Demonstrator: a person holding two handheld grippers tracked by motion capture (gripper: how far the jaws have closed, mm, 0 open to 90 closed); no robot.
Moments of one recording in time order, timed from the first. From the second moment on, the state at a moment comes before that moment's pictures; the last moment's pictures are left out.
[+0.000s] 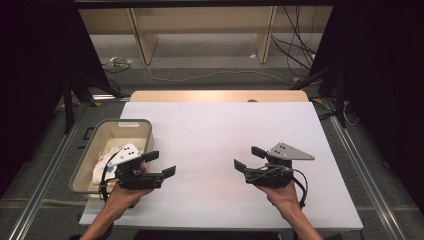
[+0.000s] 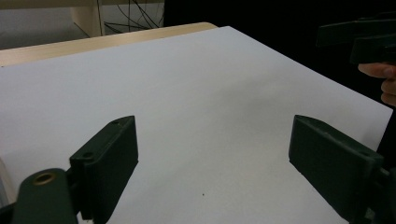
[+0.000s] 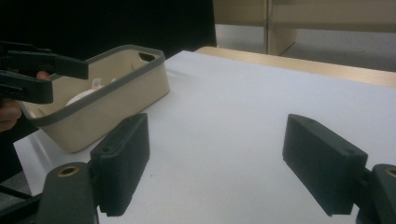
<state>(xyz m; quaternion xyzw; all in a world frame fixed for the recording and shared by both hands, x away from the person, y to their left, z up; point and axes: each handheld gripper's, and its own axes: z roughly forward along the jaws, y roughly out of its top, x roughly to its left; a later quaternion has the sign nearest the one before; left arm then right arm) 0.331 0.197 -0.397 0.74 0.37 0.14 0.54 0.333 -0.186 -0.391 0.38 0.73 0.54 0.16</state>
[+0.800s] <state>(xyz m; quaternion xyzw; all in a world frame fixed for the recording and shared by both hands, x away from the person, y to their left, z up) 0.318 0.196 -0.401 0.74 0.34 0.16 0.55 0.311 -0.209 -0.401 0.39 0.72 0.55 0.18</state>
